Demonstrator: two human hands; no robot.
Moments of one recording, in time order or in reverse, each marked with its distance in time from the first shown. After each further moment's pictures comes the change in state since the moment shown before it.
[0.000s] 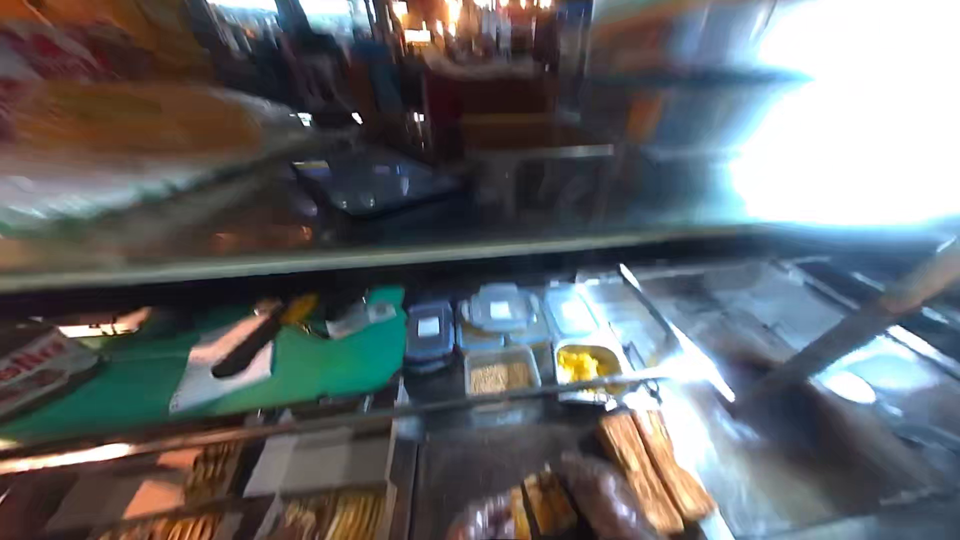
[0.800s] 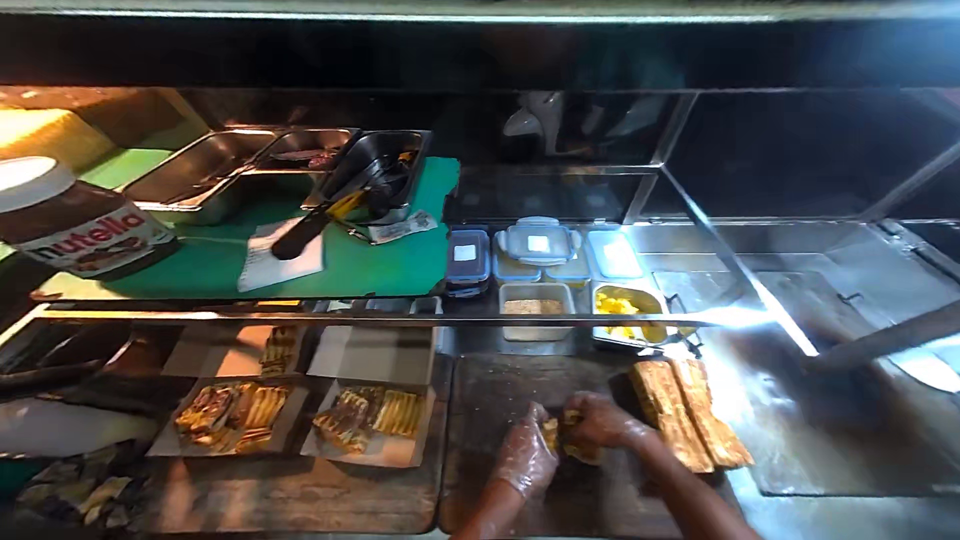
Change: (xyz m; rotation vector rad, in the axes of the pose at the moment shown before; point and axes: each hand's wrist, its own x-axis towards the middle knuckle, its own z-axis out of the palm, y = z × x) left_hand 0.036 -0.008 0.043 0.172 -0.252 -0.324; right_hand 0.053 -0.024 0.021 -0.121 -0.609 0.090
